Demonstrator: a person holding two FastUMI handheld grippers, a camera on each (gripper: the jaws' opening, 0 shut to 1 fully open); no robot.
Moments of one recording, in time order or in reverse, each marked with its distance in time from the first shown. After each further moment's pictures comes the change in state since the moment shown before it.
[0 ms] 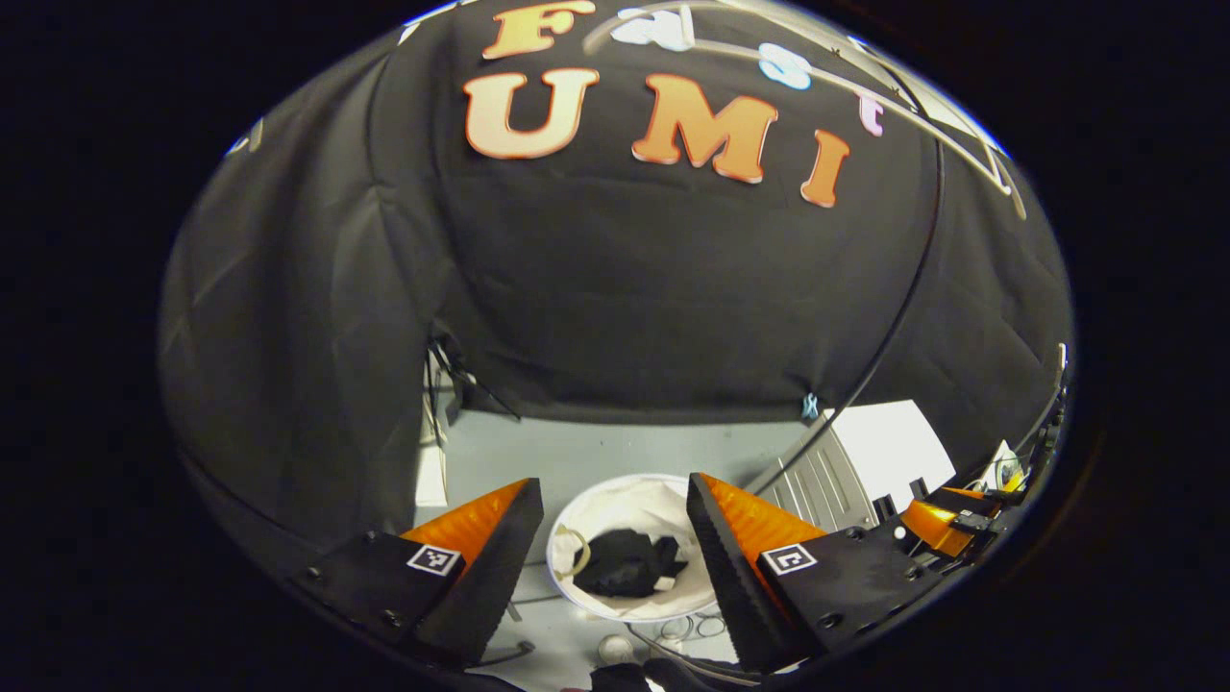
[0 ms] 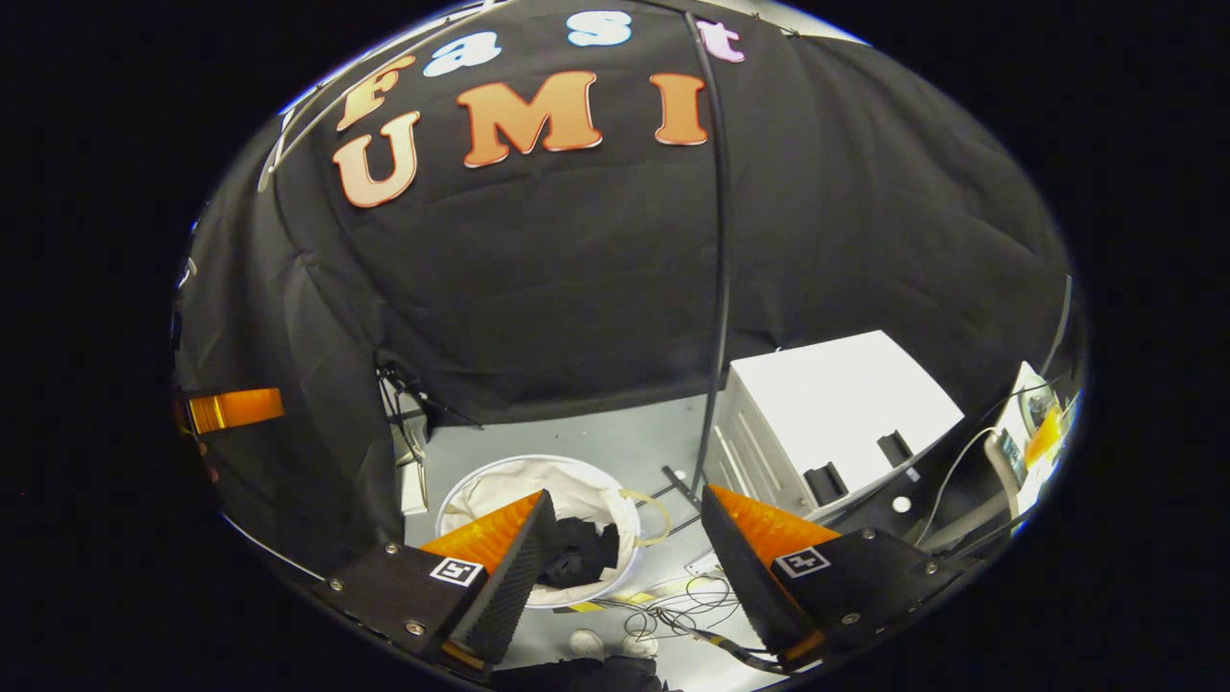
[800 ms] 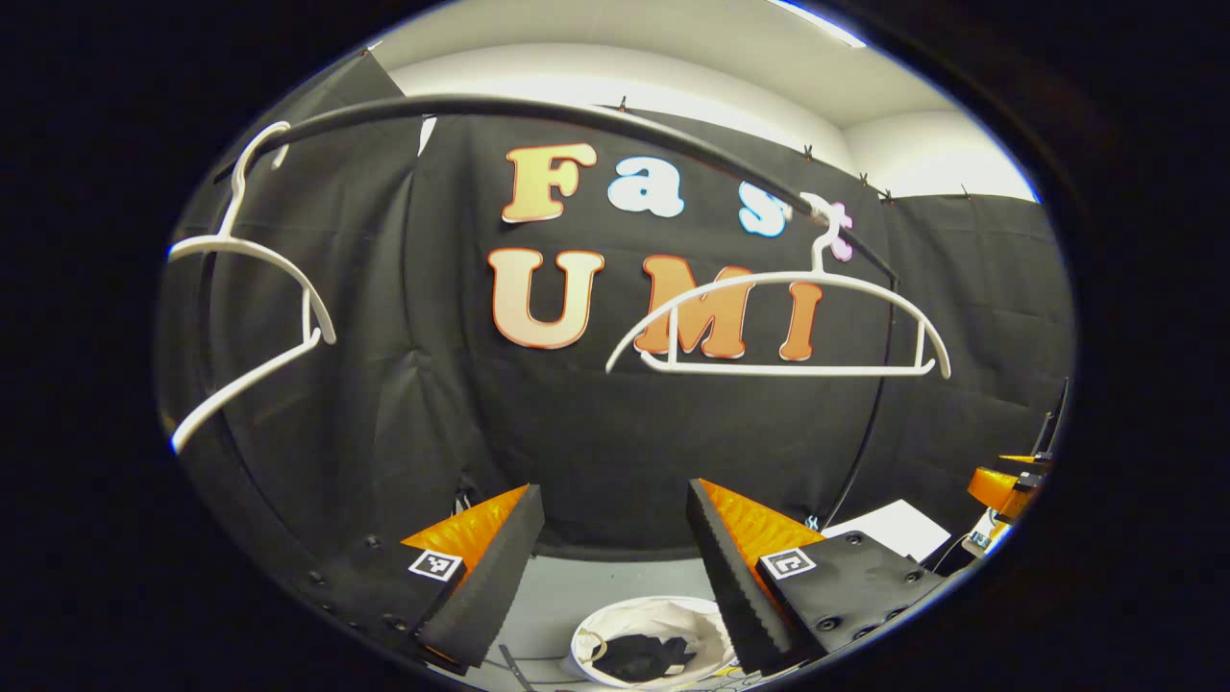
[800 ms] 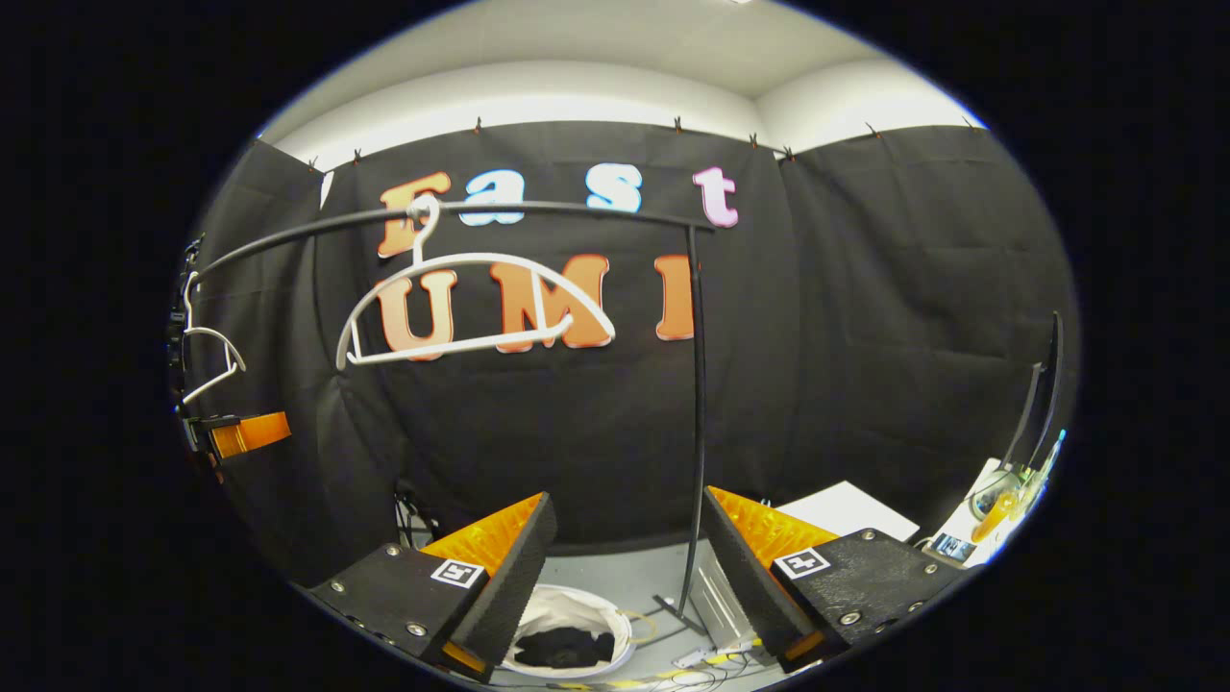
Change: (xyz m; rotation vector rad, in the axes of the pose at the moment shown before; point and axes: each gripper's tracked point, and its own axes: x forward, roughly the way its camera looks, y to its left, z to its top) left arm -0.145 0.011 0.155 0.018 -0.486 -0.002; right arm -0.179 0.026 0.192 -0.057 -0.547 0.035
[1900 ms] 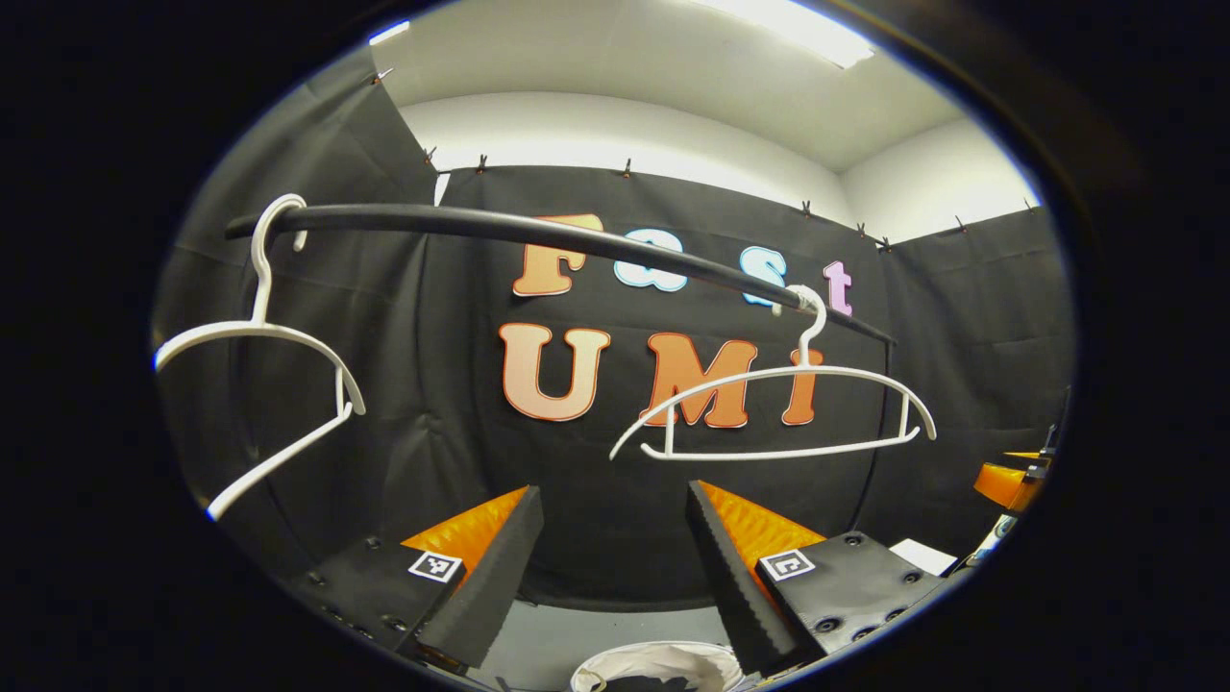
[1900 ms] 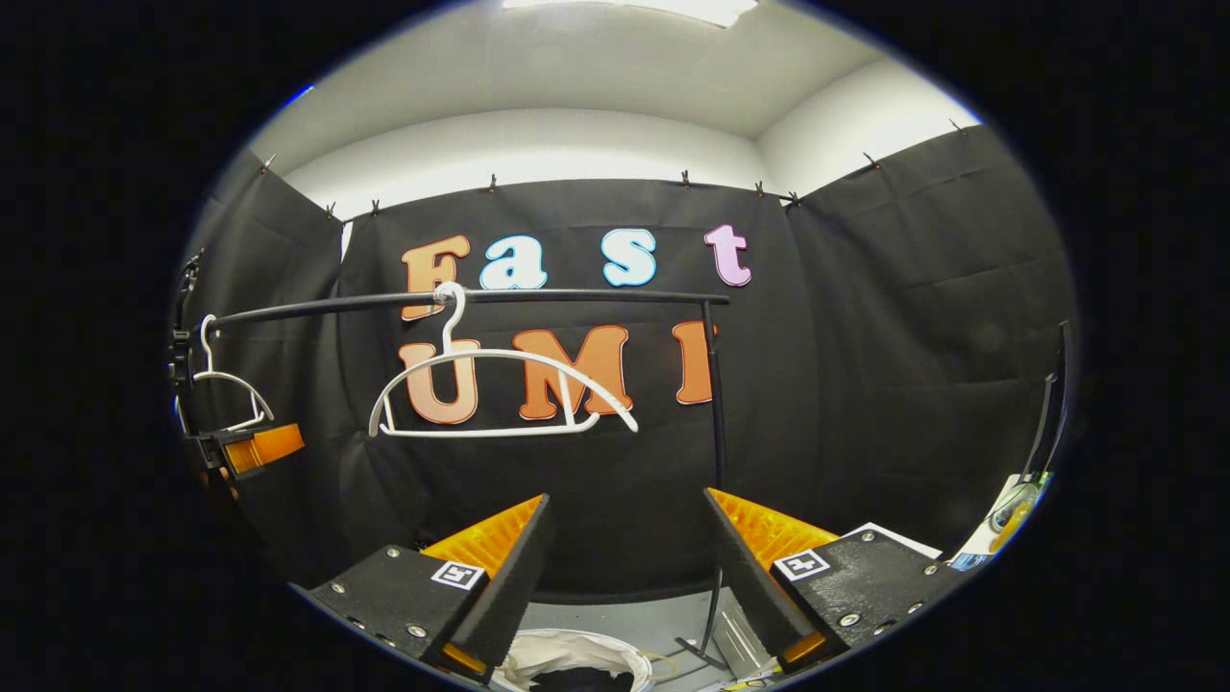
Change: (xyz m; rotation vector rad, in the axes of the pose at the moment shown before) left arm -0.014 0.005 0.058 0.016 -0.188 0.021; right arm -0.003 0.005 0.041 0.057 -0.150 0.059
